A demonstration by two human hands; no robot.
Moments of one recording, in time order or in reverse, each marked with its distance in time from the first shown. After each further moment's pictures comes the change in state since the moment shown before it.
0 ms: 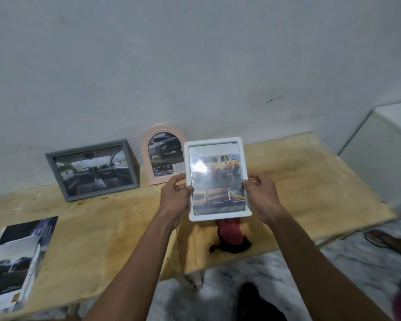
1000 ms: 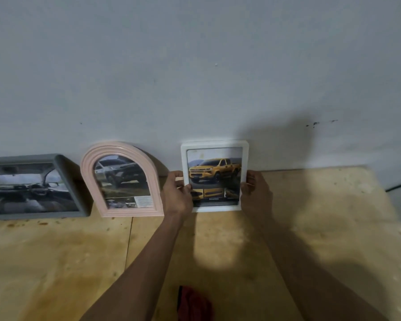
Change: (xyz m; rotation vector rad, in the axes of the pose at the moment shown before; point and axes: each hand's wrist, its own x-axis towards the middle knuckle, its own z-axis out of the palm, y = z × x) left_hand 0.272 -0.019 0.146 0.356 0.341 0.038; right_hand 0.314 0.020 0.025 -0.457 -0.034 -0.182
